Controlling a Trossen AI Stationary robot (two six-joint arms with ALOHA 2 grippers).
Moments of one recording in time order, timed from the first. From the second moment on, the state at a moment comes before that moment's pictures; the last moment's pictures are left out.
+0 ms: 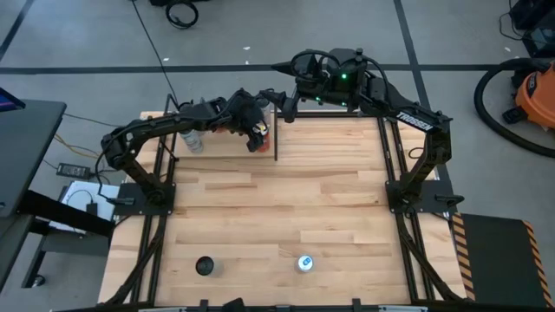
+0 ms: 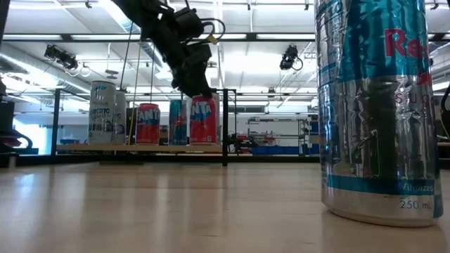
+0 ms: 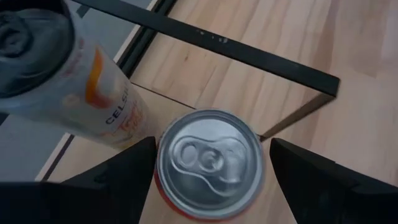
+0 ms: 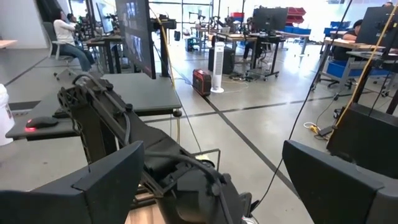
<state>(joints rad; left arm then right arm) 0.51 1.62 1.28 -0.49 0.04 0.09 -0.23 1.68 2.09 -0.47 0.10 -0.02</state>
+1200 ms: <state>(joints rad) 0.53 1.61 1.30 -0.74 0.02 0.04 -0.23 1.68 2.09 -0.59 0.10 -0.05</state>
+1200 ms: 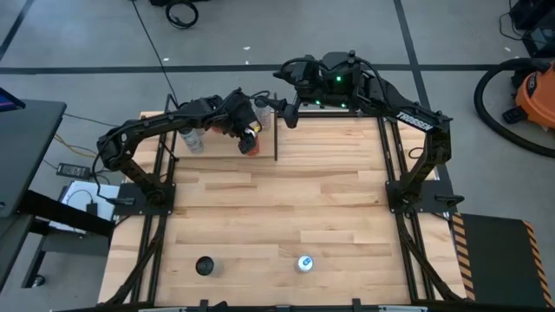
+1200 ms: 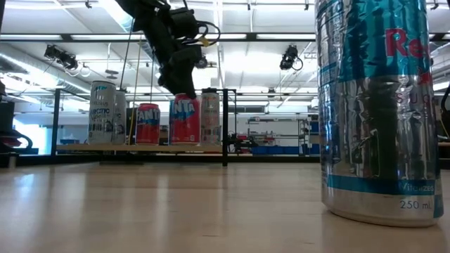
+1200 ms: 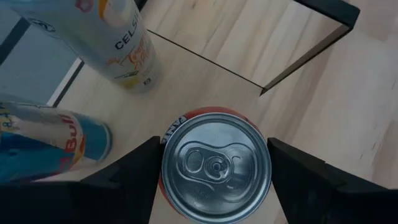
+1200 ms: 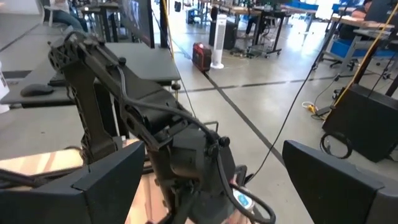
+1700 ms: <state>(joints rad) 0.56 1.58 1.30 -0.85 -0.05 0.02 -0.23 1.68 2.09 -0.65 0.10 -0.05</state>
